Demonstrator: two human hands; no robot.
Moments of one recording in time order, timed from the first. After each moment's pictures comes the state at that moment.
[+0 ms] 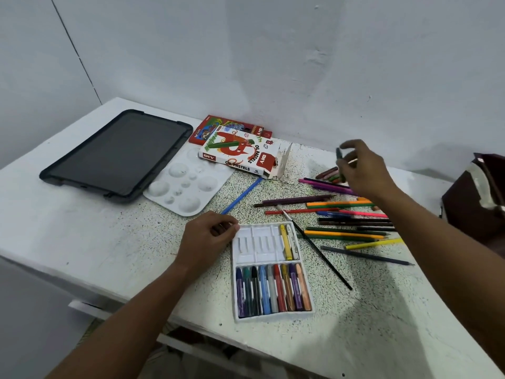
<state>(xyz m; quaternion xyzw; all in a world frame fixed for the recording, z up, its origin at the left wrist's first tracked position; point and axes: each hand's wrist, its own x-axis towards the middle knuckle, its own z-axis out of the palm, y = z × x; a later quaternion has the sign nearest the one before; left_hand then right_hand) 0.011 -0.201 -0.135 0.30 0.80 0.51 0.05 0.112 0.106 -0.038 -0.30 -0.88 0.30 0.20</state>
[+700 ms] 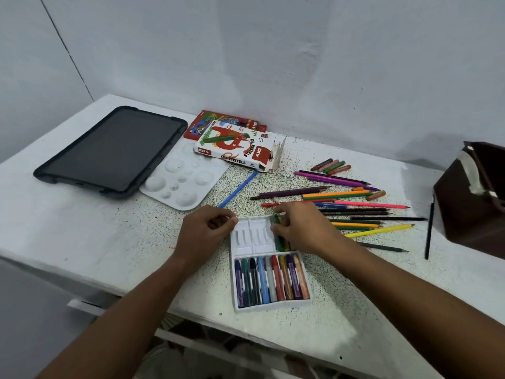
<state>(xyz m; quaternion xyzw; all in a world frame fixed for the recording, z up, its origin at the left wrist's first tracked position) 0.013 -0.204 -0.132 0.31 0.79 0.52 0.06 0.132 -0.037 -0.056 -0.23 -0.95 0.23 -0.05</state>
